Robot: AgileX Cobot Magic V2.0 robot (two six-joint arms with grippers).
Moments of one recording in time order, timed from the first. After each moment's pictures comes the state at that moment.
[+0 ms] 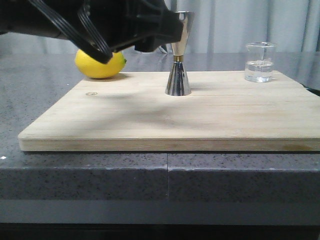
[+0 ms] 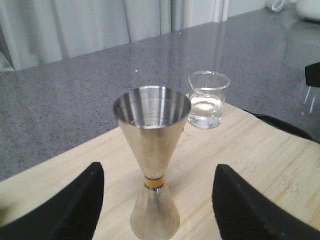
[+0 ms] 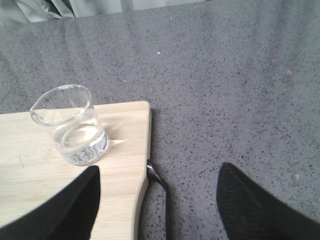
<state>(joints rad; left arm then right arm) -0.77 1.55 -0.80 0.11 -0.48 -0.08 0.03 1.11 -0.52 0.23 -0.19 -0.08</state>
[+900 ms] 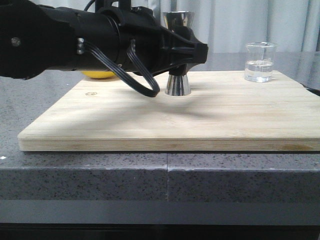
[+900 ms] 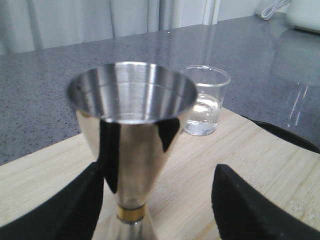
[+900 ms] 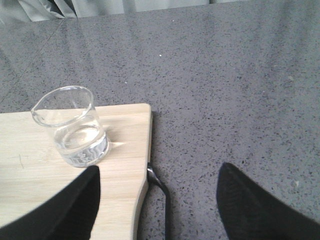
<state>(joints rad) -0.77 1.78 -0.91 0.17 -0.64 -0.19 0.03 1.11 -0.52 0.20 -0.20 -0.08</state>
